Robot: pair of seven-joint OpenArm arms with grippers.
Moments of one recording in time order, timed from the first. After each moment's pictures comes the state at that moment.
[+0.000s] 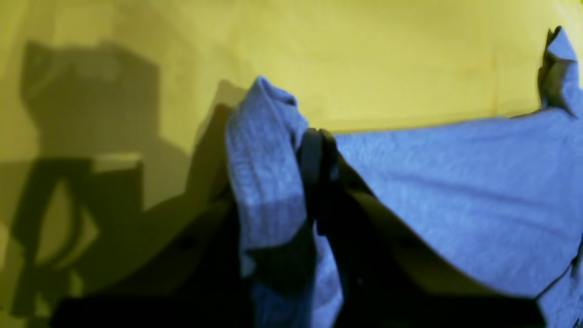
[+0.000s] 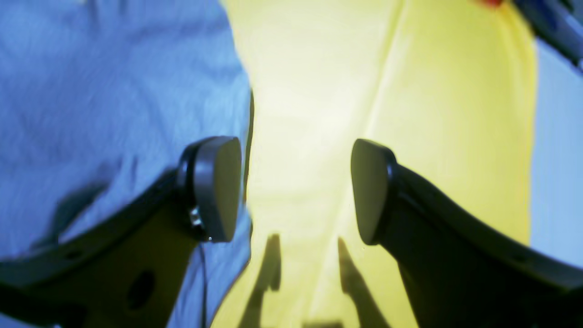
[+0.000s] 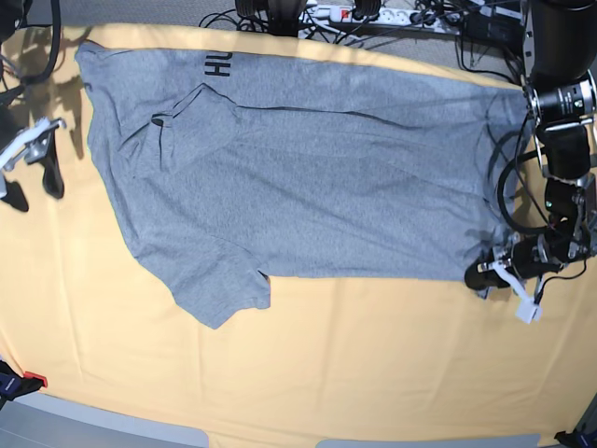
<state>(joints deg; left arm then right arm) -34.0 -30.6 -3.6 40.0 -48.3 -42.4 51.2 -21.2 25.4 41.9 113.7 39.4 41.6 -44.4</state>
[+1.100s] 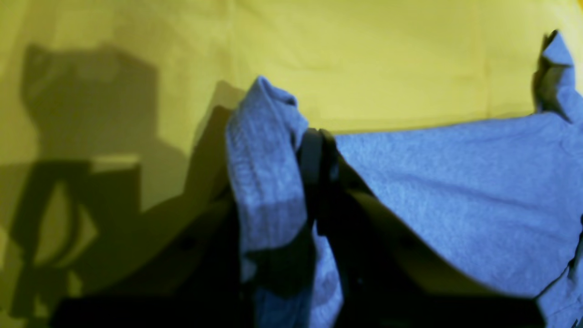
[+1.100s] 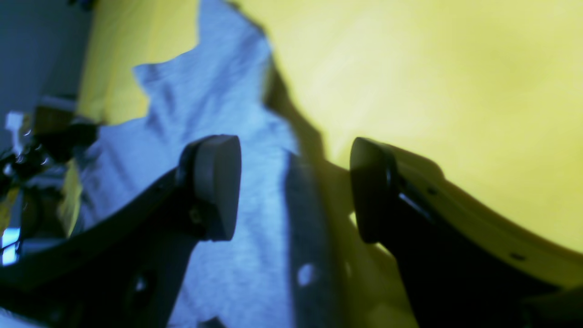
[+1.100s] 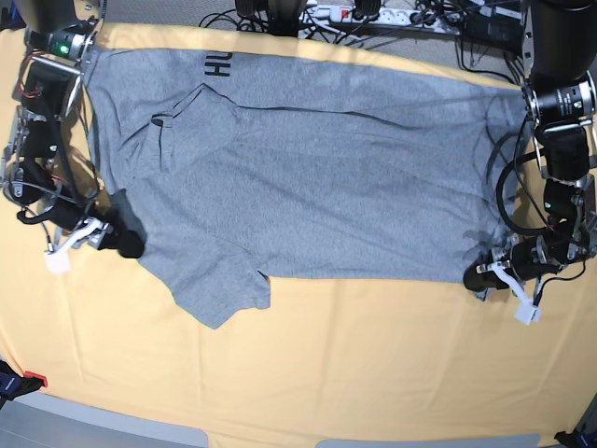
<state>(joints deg) -33.9 -30.4 -3.6 40.0 -48.3 -42.3 51.2 14.4 21.6 21.2 55.9 58.1 41.9 -63.1</state>
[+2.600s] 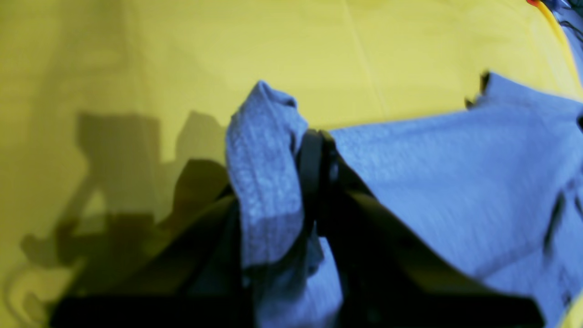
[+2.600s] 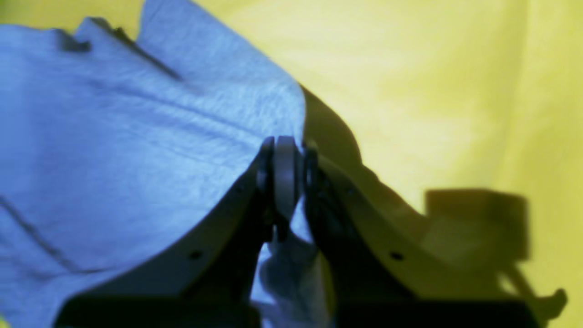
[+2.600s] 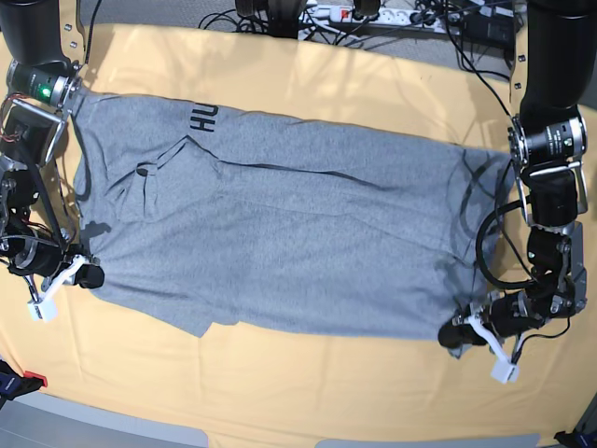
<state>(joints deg) -44.1 -24.7 -2.5 40.0 -45.0 -43.7 54.1 26.5 25.0 21.0 55.7 34.9 41.6 -57.7</state>
